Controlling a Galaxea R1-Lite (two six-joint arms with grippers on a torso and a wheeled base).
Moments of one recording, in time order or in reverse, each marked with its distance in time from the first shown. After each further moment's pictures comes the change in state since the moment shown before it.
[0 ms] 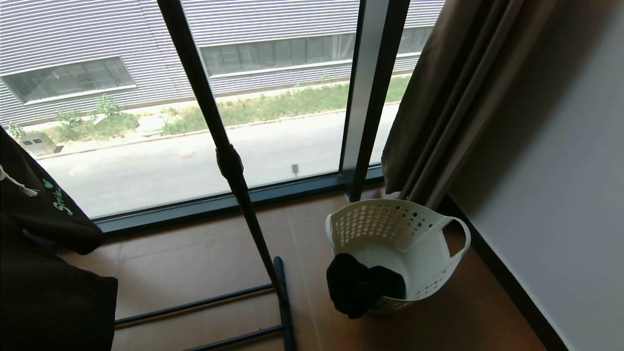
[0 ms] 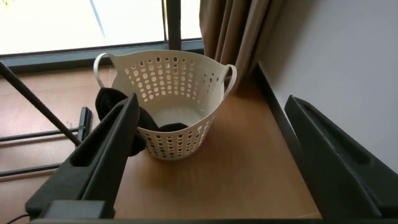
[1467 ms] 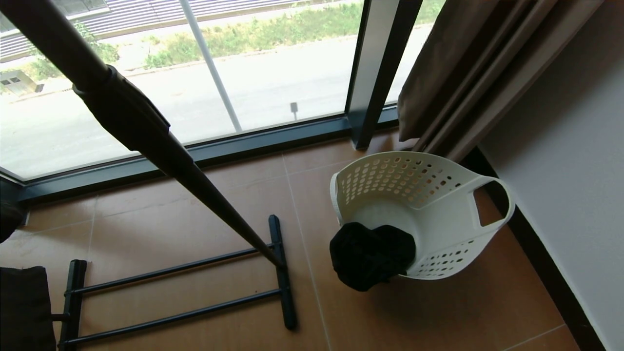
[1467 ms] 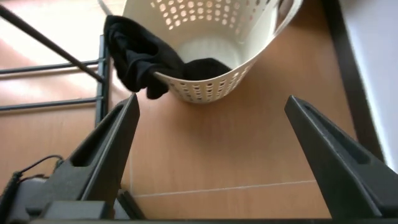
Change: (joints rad) left arm -0.003 0.000 0.006 -0.007 0.005 0.004; right arm 0.185 0.265 -0.095 -0.003 -0.001 0.054
